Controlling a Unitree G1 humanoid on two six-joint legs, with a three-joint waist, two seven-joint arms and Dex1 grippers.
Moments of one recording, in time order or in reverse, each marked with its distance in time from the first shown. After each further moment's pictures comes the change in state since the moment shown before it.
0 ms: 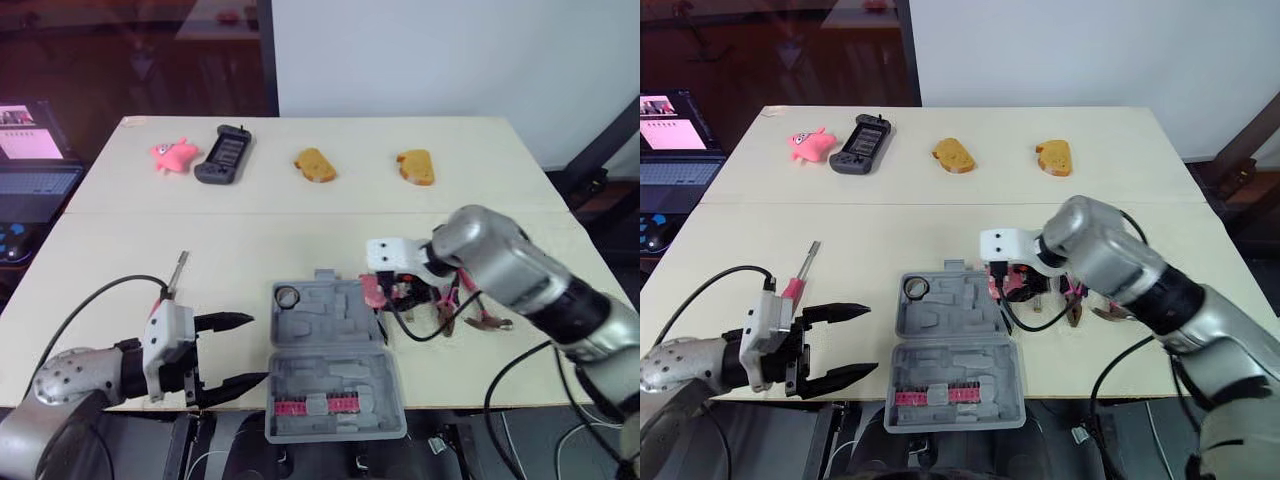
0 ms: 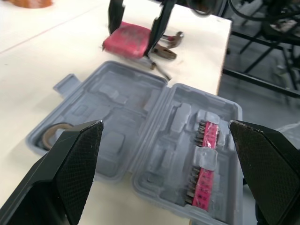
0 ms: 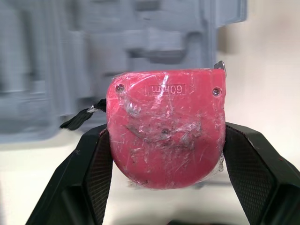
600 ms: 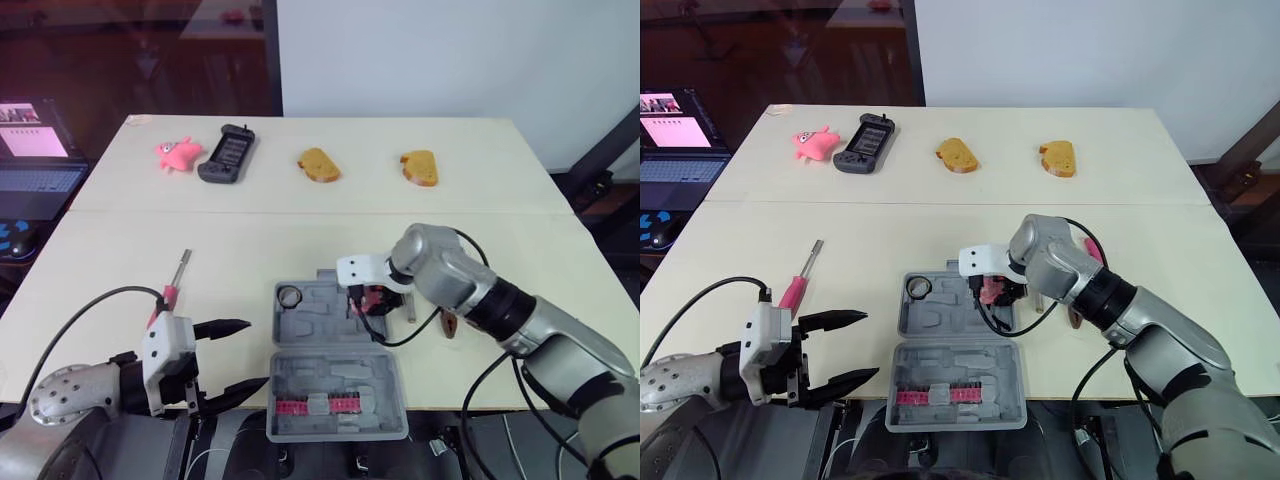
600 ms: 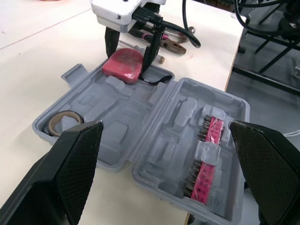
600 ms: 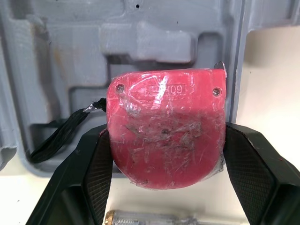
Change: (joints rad) left arm 0.059 -0.006 0.003 -0.031 0.020 -0.017 0.055; right arm 0.000 0.187 0.078 0.195 -0.175 -0.075 -0.015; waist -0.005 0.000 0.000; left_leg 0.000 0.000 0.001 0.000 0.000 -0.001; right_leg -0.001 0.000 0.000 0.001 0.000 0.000
